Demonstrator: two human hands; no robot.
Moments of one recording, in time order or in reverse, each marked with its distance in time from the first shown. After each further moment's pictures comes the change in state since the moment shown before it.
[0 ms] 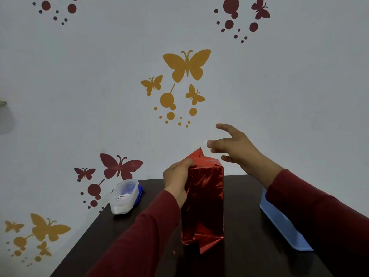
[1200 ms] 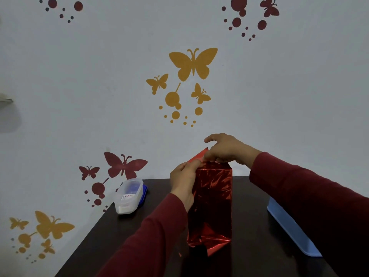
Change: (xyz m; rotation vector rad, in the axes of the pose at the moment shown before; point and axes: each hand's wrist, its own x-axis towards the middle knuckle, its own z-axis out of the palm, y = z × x) left_hand -0.001 -0.004 -0.003 0.014 -0.044 0.042; right_hand 0.053 0.000 0.030 -0.396 -0.191 0.122
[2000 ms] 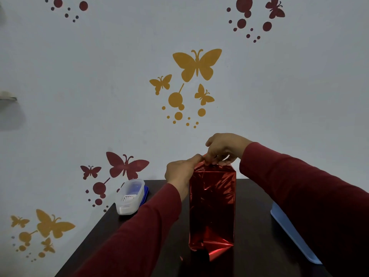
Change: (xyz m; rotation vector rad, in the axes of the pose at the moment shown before) left_hand 0.020 0.021 -0.004 0.226 0.143 0.051; right_hand 0.015 -0.035 0.005 -0.208 -0.196 0.196
